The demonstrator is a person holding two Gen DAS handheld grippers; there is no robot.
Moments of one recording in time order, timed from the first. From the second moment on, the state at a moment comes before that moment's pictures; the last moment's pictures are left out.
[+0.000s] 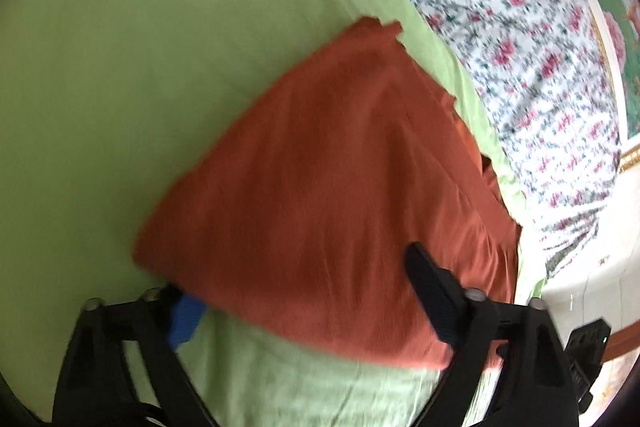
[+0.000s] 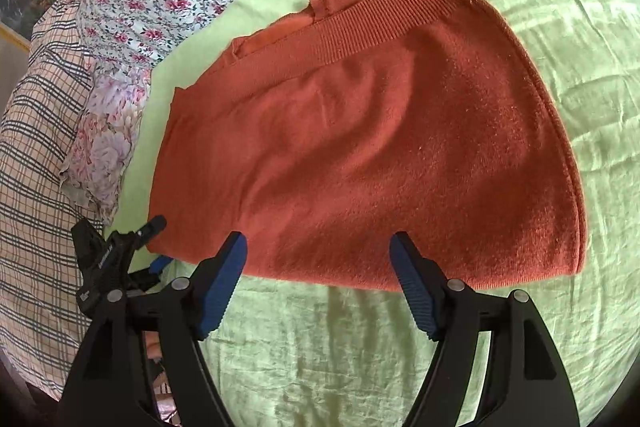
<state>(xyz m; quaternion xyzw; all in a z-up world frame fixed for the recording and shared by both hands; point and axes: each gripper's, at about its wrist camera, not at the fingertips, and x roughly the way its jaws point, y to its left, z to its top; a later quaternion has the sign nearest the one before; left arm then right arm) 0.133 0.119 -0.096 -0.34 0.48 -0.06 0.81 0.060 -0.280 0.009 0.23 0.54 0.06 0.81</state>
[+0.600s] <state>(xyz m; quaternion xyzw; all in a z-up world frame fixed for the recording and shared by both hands) 0.147 -0.053 -0.005 -0.07 0.43 -0.21 0.88 0.137 -0.320 0.012 0.30 0.51 0.12 0.80</state>
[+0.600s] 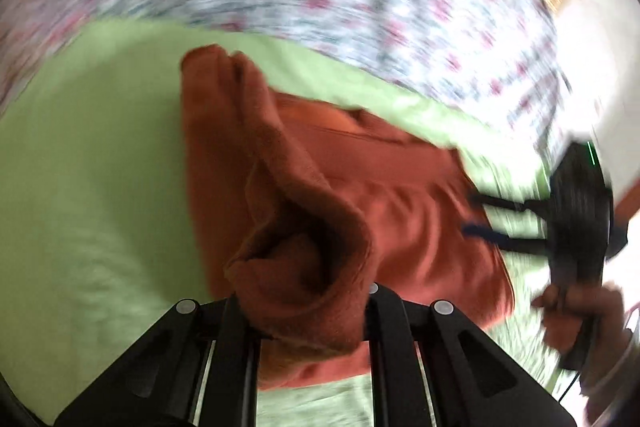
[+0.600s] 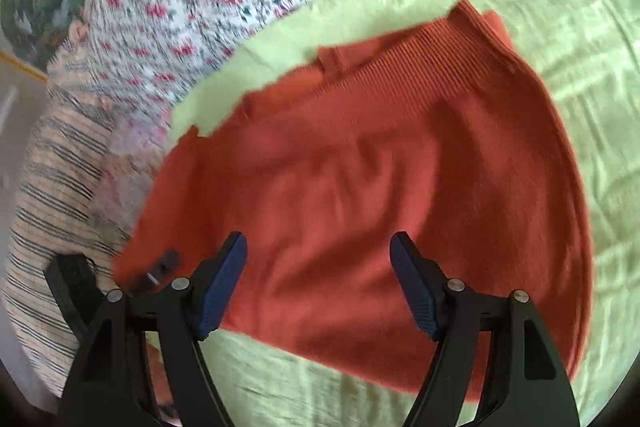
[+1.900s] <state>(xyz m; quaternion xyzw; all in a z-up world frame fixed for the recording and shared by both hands) 0.122 -0.266 -0.043 0.09 0.47 -0.41 0.77 0.185 -0.430 -0.005 0.27 0.50 0.13 0.81</state>
